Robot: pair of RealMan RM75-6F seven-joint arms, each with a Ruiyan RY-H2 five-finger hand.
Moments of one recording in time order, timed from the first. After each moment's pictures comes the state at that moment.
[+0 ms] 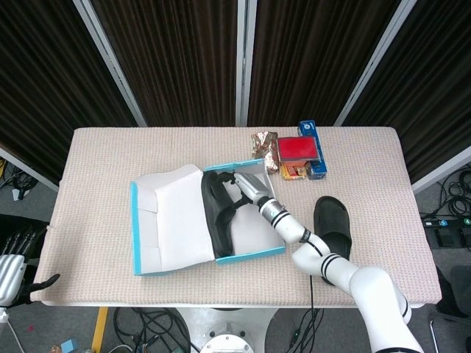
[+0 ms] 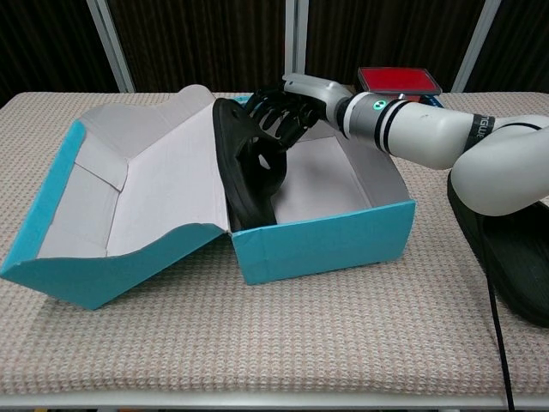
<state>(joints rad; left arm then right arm) -0.03 -1.21 0.03 -1.31 1.58 1.52 -0.37 1.11 -1.95 0.21 -0.64 -1.44 0.66 0.88</state>
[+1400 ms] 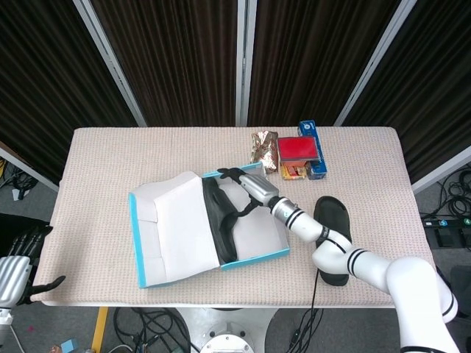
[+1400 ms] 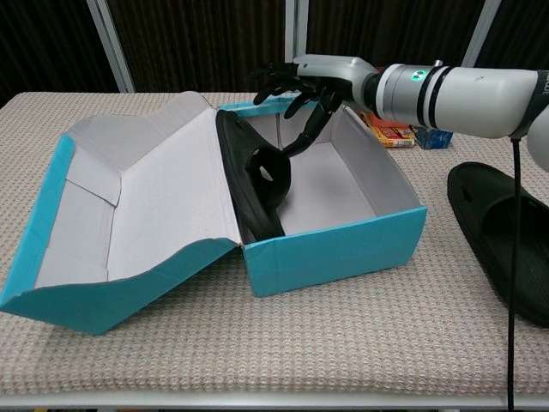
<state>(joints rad) -0.03 -1.20 0.05 -1.36 1.60 1.53 -0.36 1.08 -1.67 0.15 -0.99 -1.47 0.67 0.83</state>
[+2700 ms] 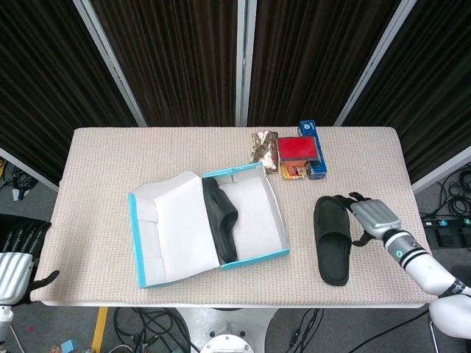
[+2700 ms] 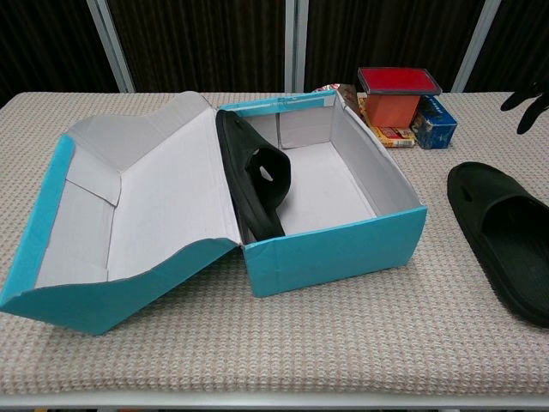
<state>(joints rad) -0.03 -1.20 0.02 -1.38 1.59 1.55 -0.08 0.75 -0.89 -0.02 -1.75 -1.09 0.66 -0.03</state>
